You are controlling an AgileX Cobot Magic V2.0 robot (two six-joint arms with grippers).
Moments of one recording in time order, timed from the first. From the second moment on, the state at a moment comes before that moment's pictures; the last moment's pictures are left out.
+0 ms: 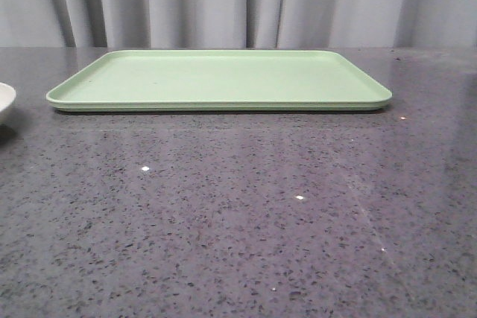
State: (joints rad) left arm 0.04 0.00 0.00 -0.08 0.10 -0.02; right arm 0.07 -0.01 0.03 0.01 0.13 0.11
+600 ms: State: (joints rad) left arm 0.04 0.00 0.00 -0.08 0.09 -0.02; right arm 0.07 -0.01 0.03 0.01 0.13 0.11
